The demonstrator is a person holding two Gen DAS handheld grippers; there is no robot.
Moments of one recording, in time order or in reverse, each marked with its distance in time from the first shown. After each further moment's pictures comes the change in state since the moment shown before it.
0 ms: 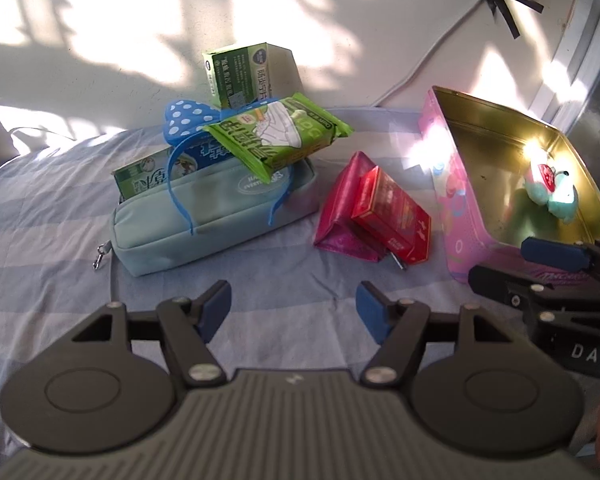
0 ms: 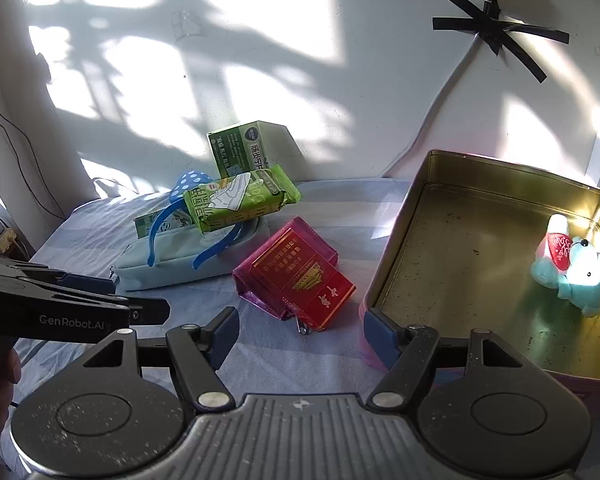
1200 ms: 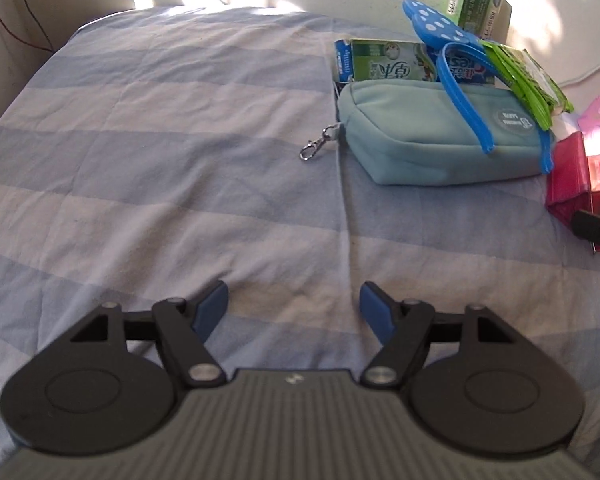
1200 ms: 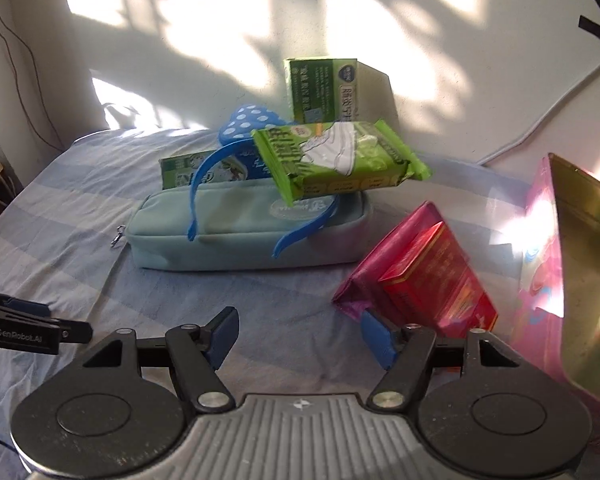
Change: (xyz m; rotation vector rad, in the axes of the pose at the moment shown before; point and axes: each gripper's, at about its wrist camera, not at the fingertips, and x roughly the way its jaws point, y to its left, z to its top) left arm 0.054 0.177 -0.048 -0.247 0.172 0.107; right arm 0.107 0.092 0.017 -0.163 0.092 -0.109
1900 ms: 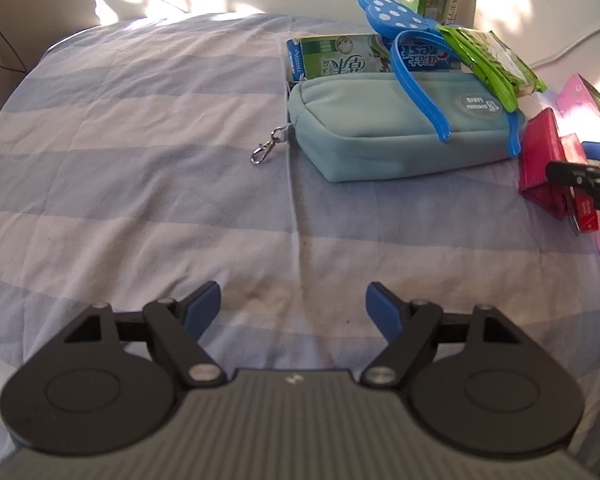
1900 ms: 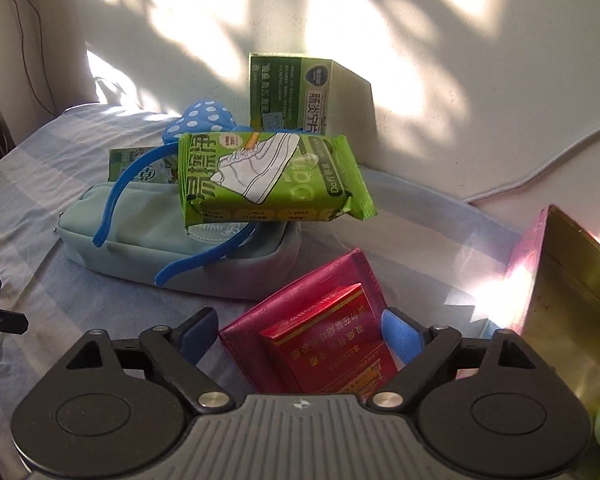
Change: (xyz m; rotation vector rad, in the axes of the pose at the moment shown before) left arm -0.004 -0.024 0.000 0.066 0.008 -0.029; right arm 0.041 -0.060 0.025 -0.170 0.049 0.118
